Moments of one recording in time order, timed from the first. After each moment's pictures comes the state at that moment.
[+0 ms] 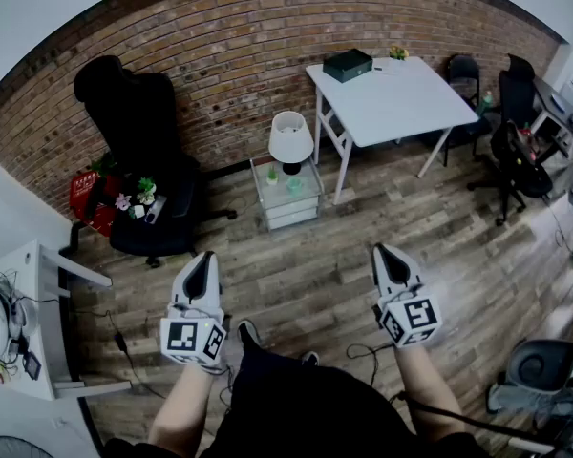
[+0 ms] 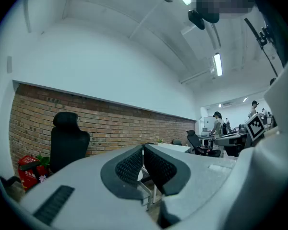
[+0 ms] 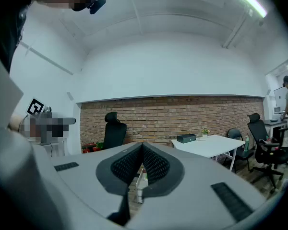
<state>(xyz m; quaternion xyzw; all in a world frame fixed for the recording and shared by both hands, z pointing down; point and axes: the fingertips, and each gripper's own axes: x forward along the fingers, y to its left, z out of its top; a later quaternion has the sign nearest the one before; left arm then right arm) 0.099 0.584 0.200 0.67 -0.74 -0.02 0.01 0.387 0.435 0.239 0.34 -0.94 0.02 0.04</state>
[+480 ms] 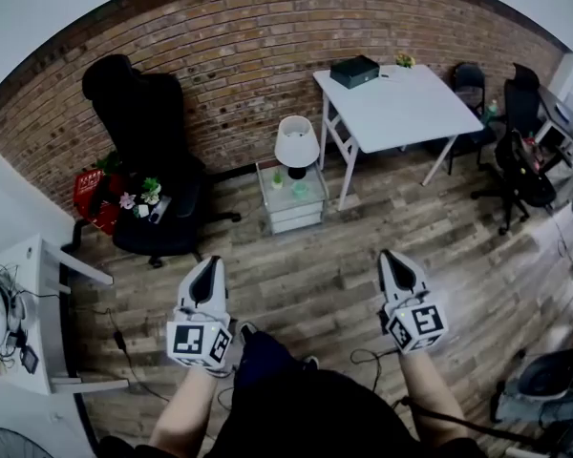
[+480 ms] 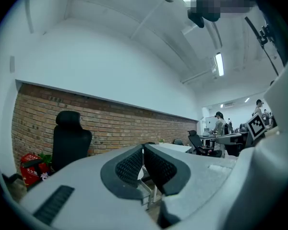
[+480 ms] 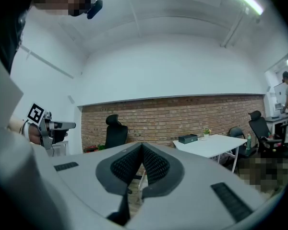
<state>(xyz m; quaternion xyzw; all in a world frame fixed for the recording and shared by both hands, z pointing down) 0.104 0.593 0.208 0.66 -0.75 -0.02 0.02 0.395 0.440 0.241 0.33 -0.94 0.03 0.02</state>
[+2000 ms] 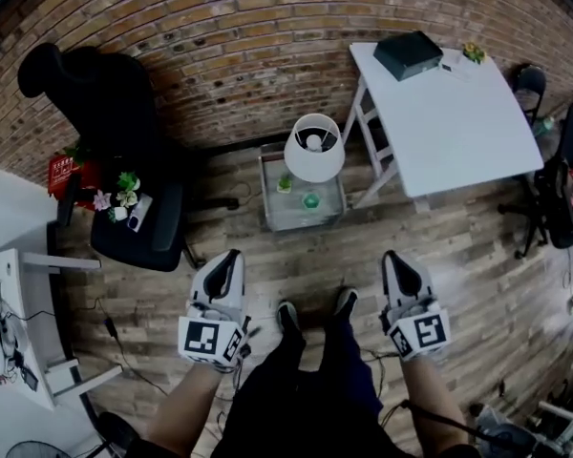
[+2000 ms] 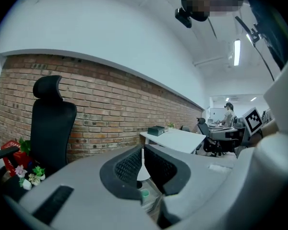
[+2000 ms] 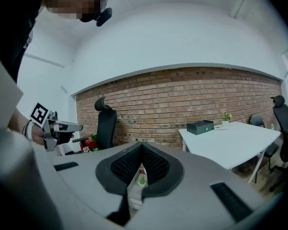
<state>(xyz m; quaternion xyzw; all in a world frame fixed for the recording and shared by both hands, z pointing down) -0.044 0.245 0.332 0.66 -0.74 0.02 0.11 0.200 0.106 0.339 0.28 -0.95 0.06 0.10</state>
